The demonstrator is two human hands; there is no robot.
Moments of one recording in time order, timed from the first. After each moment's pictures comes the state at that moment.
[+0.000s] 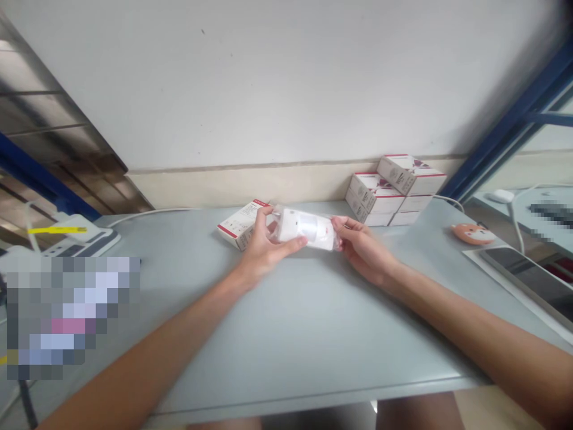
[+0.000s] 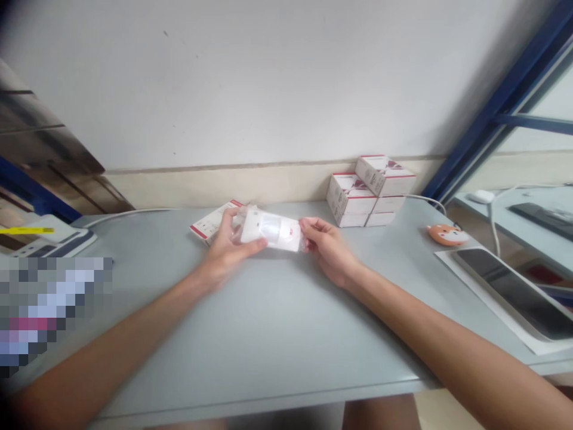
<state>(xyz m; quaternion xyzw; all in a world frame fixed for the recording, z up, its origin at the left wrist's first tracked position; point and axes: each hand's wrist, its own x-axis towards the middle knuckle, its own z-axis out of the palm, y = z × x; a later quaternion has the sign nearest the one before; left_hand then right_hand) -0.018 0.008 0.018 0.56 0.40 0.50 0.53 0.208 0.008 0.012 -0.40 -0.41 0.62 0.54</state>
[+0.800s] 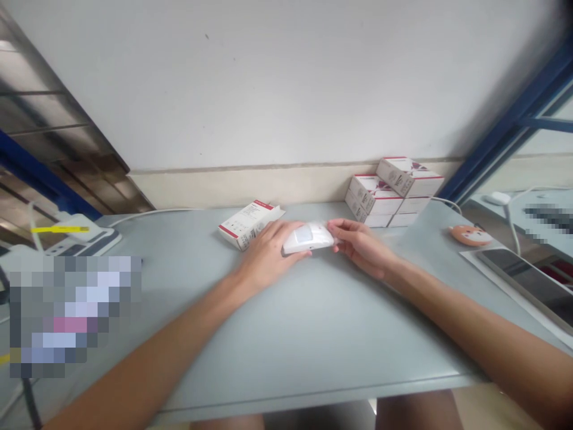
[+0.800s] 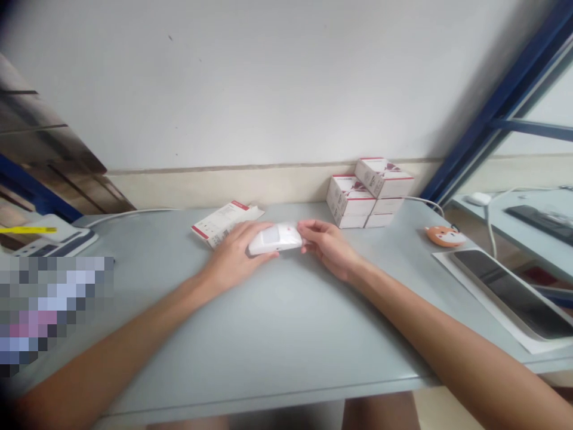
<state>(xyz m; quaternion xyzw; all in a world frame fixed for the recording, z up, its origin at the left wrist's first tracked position) -0.026 0.012 0.006 0.82 0.43 0.34 0.12 0.220 0.015 0.012 -0.41 -0.44 0.64 0.48</state>
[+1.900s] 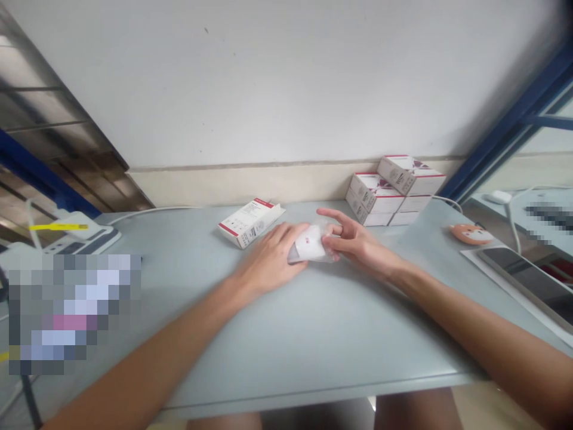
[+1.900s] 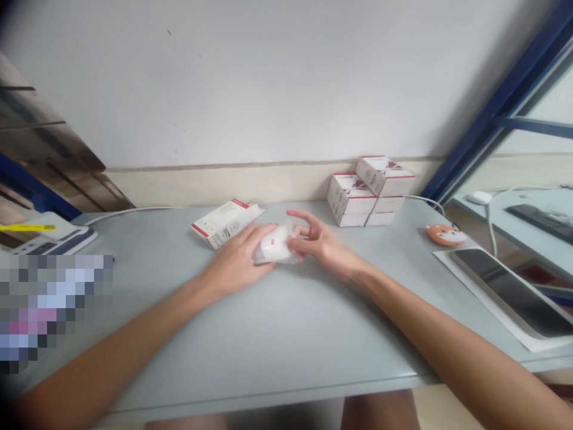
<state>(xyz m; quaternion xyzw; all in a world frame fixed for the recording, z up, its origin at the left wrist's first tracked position) -0.025 0.004 0.005 0.86 0.41 0.29 0.09 0.219 0.002 0.025 -0.35 -0.55 0.64 0.41</state>
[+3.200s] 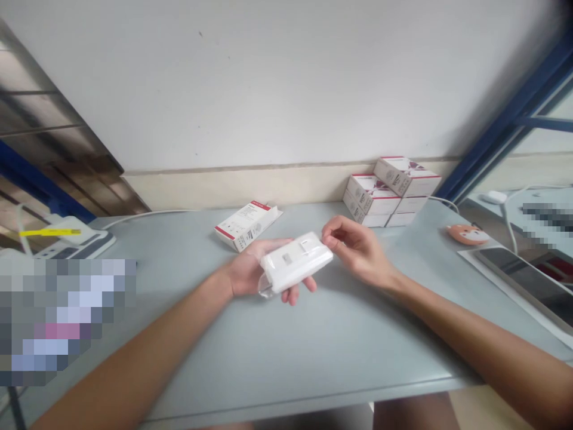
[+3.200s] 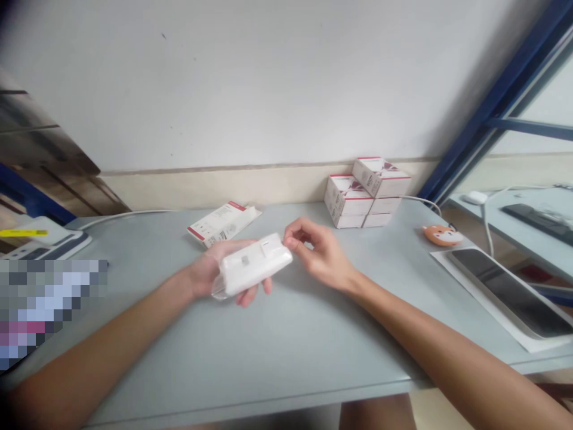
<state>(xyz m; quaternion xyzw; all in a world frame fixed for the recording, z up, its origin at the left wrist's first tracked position) -0.037 0.014 0.026 0.43 0.21 0.14 0.87 0.214 -0.004 0.020 -0.32 -0.71 0.38 0.49</state>
